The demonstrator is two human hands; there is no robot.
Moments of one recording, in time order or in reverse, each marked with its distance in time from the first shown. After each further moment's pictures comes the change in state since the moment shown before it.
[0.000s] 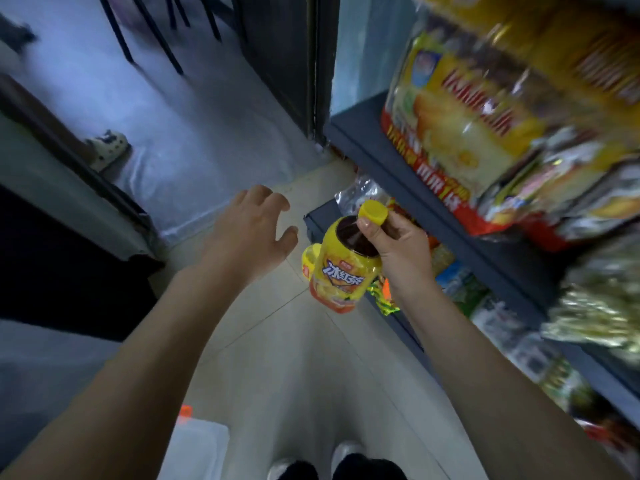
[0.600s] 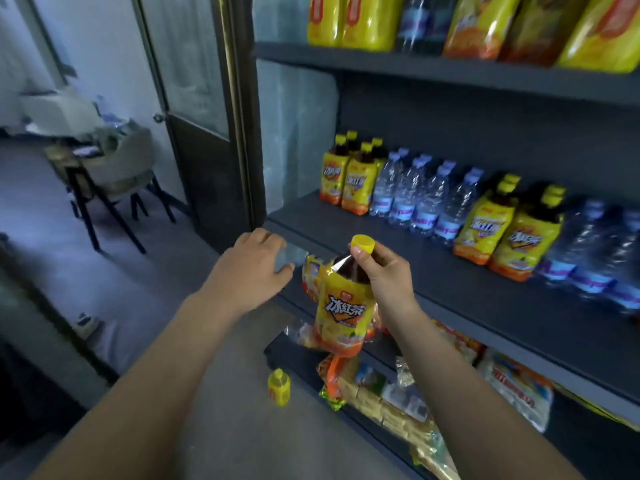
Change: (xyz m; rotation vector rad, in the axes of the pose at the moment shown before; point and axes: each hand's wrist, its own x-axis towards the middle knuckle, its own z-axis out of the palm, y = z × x) left_hand -0.087 0.142 -0.370 0.050 0.089 0.359; right_hand -0.140 -0.395 -0.003 0.027 0.284 -0.258
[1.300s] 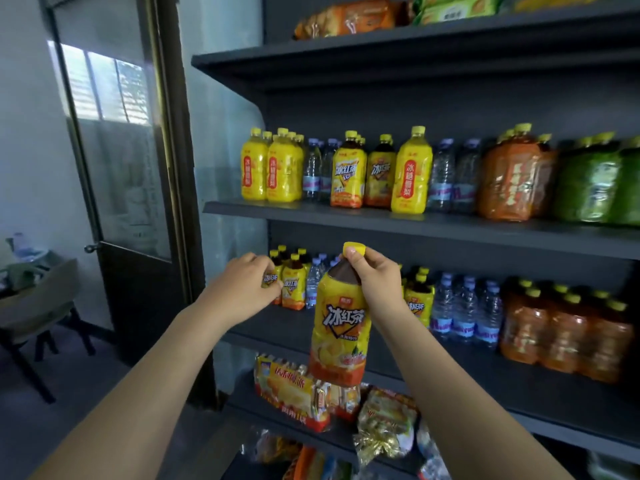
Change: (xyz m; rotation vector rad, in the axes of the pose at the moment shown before) left_hand -0.027 0.072 -0.164 -0.110 0.108 0.261; right_hand -0.069 -0.208 -0.019 -0.023 0.223 -0.252
